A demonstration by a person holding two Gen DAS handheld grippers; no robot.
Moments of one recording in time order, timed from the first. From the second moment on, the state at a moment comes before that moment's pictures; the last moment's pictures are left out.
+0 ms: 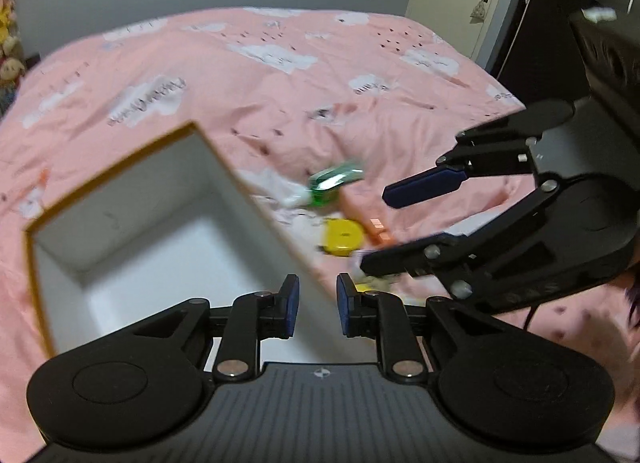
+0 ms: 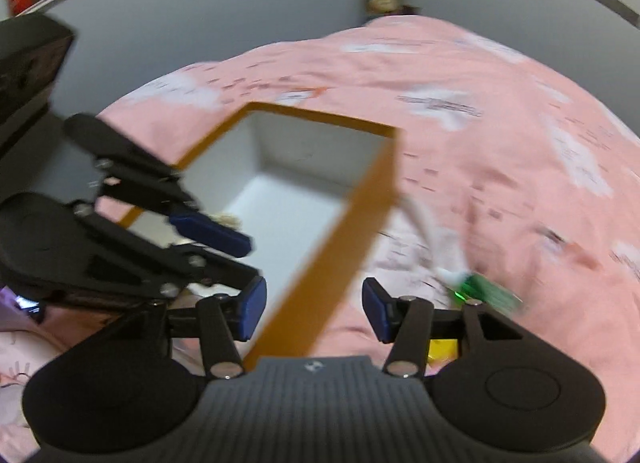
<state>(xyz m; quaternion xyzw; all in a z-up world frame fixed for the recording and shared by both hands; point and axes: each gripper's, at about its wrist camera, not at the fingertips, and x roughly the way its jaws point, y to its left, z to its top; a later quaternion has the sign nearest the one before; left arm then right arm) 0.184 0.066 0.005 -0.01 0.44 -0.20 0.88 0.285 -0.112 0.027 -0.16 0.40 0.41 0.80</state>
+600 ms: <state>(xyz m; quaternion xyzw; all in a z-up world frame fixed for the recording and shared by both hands) 0.203 -0.056 -0.047 0.28 0.47 -0.35 0.76 0.274 -0.231 -0.083 0.02 0.46 0.27 0.84</state>
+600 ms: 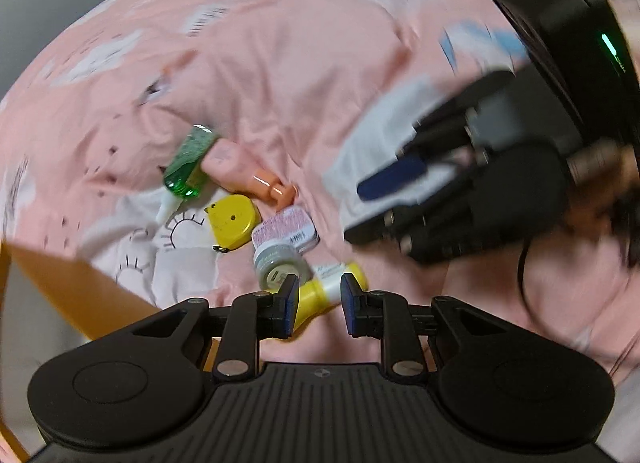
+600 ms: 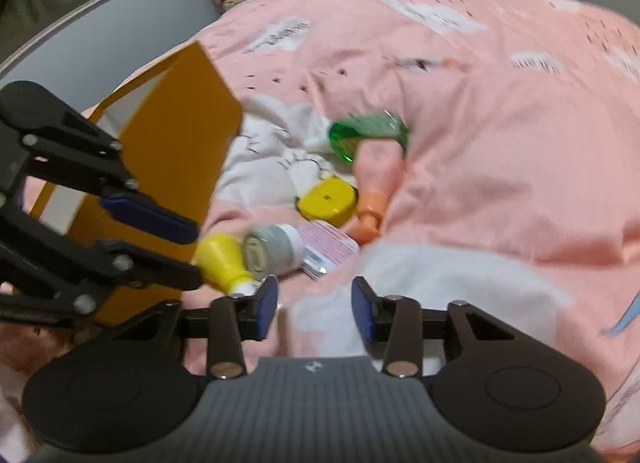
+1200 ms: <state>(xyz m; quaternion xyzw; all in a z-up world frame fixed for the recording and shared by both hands) 0.204 -0.109 -0.114 0.51 0.45 -0.42 0.60 0.277 -0.242 -0.119 0.07 0.46 0.28 0.84</state>
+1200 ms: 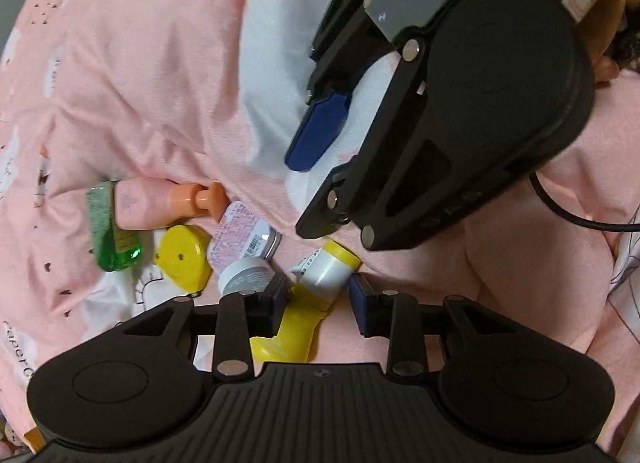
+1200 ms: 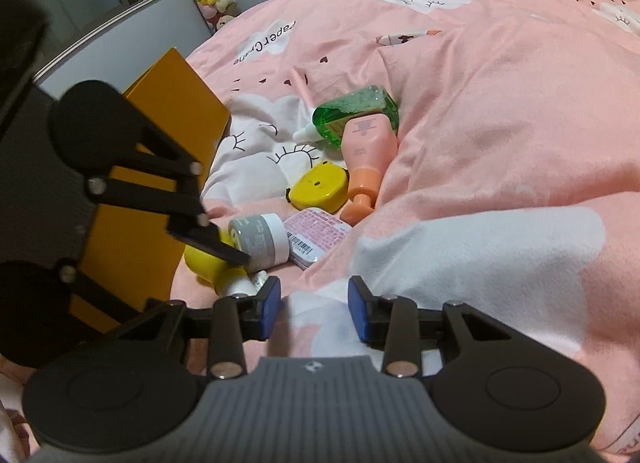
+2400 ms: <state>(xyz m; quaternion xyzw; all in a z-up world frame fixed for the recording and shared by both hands) 0.256 -0.016 -0.044 0.18 0.47 -0.30 0.81 0.339 -0.190 -0.130 0.06 0.49 0.37 0.79</state>
